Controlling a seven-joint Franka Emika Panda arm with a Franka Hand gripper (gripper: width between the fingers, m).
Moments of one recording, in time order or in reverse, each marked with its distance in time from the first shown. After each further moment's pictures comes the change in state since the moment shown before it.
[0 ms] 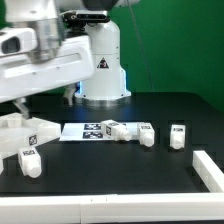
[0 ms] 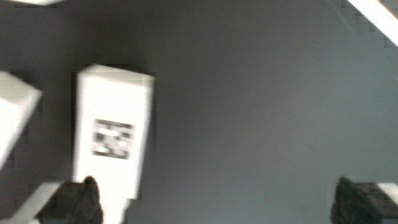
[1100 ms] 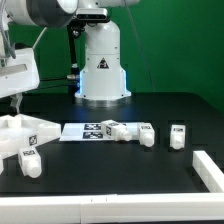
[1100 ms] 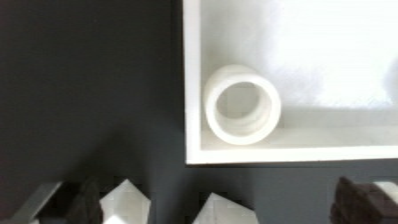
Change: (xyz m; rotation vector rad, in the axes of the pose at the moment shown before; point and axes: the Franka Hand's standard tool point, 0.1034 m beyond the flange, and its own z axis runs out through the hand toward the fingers) arm -0.070 0.037 0.019 -0.078 -0.004 -0.174
